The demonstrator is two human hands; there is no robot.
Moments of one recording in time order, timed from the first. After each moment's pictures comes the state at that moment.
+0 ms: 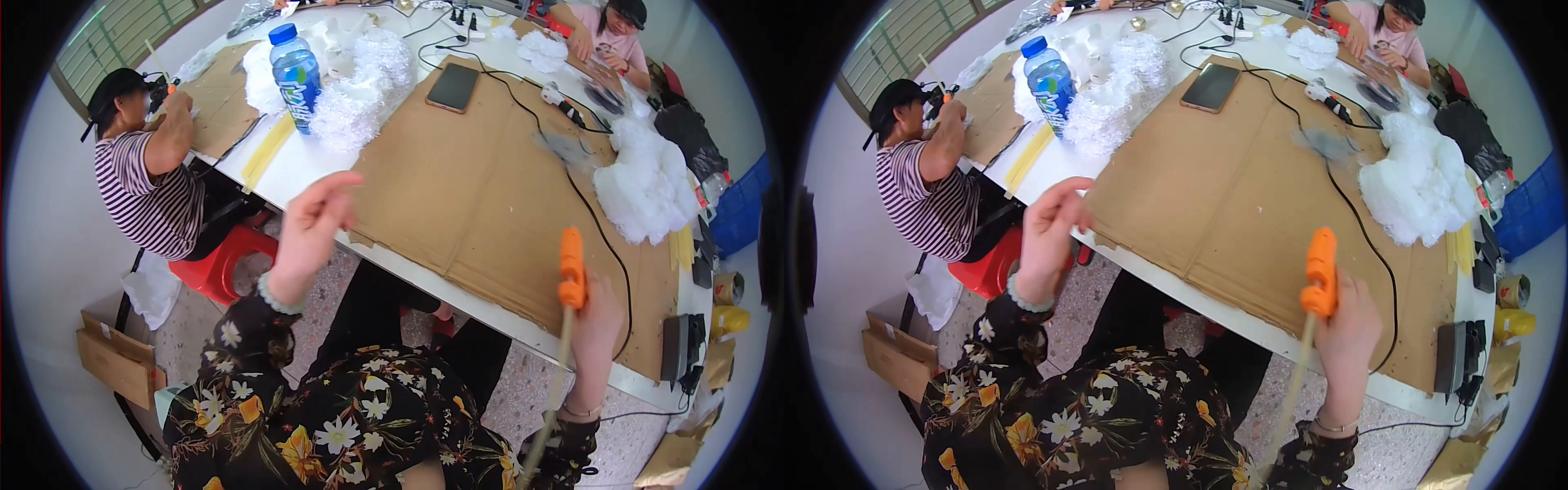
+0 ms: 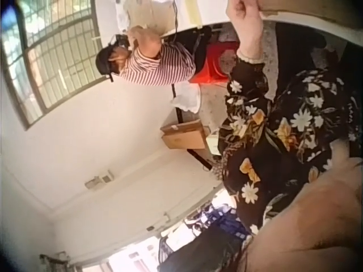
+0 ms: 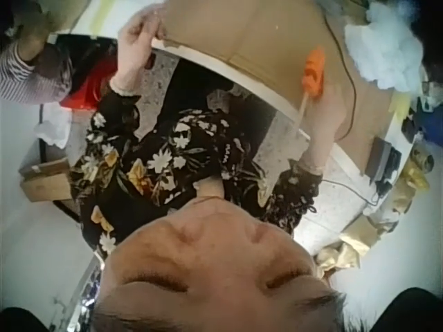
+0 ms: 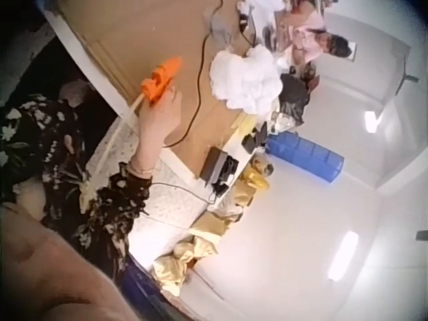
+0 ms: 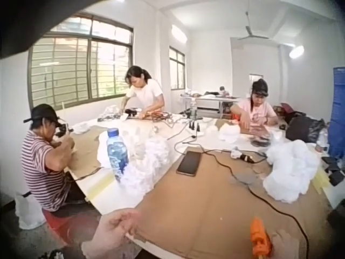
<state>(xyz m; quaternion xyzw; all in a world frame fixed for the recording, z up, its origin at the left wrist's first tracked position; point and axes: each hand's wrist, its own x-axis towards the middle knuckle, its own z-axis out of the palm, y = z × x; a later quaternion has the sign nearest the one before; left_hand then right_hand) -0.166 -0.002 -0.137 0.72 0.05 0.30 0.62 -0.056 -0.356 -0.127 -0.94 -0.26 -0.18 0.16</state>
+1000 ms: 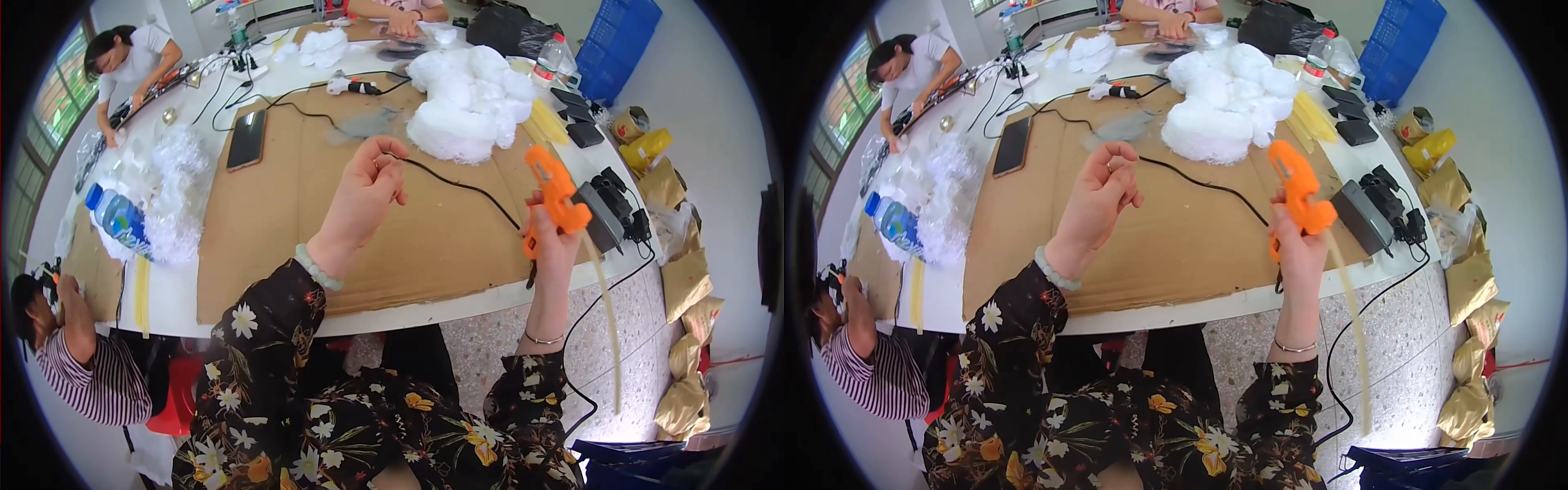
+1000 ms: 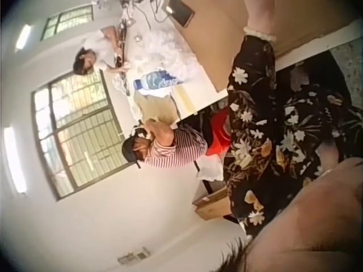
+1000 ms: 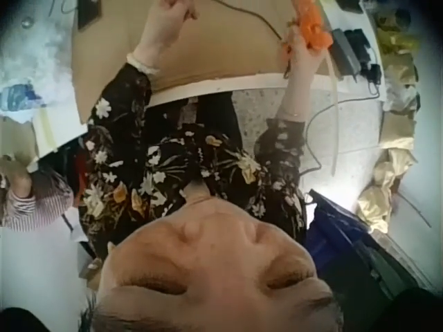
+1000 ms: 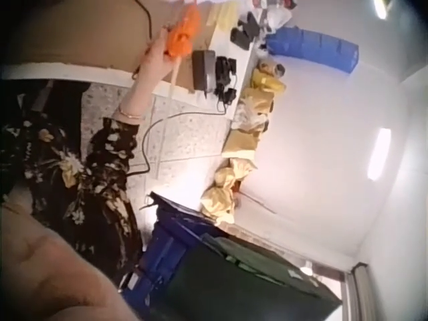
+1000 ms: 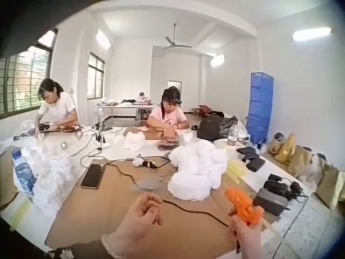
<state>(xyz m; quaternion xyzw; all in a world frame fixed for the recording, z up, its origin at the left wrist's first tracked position) 0.015 -0.190 -0.105 0.56 -0.18 -0.01 0.81 -0.041 -0.439 -0.128 -0.65 -0.01 -0.28 0.70</state>
